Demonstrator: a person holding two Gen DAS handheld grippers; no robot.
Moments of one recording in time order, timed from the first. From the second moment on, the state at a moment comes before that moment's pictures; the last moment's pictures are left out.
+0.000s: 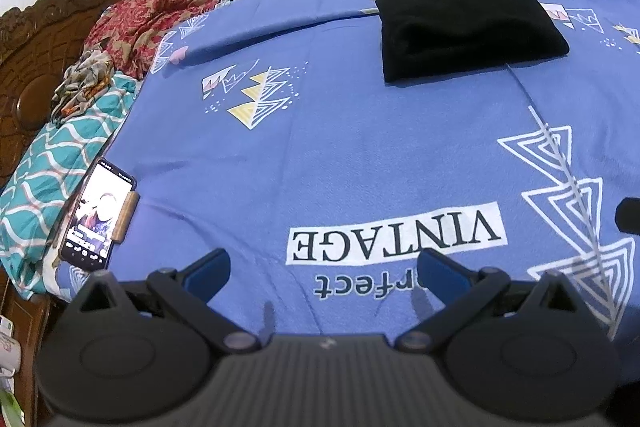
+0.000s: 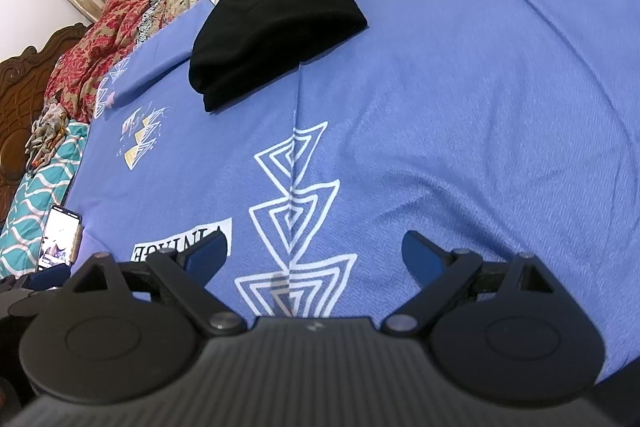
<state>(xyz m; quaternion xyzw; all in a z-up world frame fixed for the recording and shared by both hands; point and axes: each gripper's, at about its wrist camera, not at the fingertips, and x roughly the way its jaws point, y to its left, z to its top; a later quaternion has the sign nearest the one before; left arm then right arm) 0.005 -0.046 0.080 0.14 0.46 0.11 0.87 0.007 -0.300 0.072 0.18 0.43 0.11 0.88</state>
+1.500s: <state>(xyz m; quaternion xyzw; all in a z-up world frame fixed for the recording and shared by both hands) 0.008 -0.042 0.081 0.15 0.46 0.12 0.87 0.005 -0.305 0.072 0.19 0.43 0.11 0.88</state>
